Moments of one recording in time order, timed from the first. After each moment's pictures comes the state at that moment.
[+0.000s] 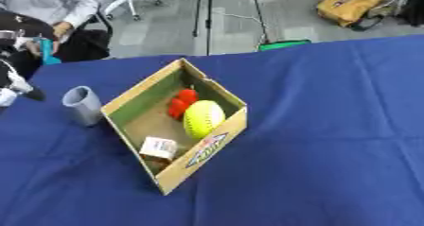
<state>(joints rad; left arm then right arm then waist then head) -0.79 0.83 -0.20 -1.45 -0.91 -0.21 -0.89 -0.40 -0.39 -0.26 -1.98 0.91 0.09 -0.91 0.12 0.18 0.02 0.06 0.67</state>
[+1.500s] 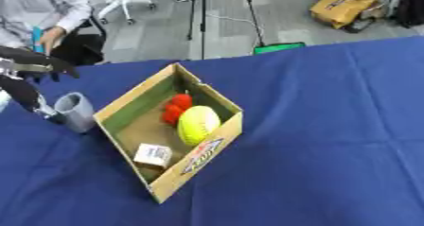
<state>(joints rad) -0.88 0.71 -0.27 -1.12 -0.82 -0.22 -0.86 -0.40 -0.39 -0.26 -1.98 0.90 0.10 -0.90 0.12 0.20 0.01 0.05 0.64</state>
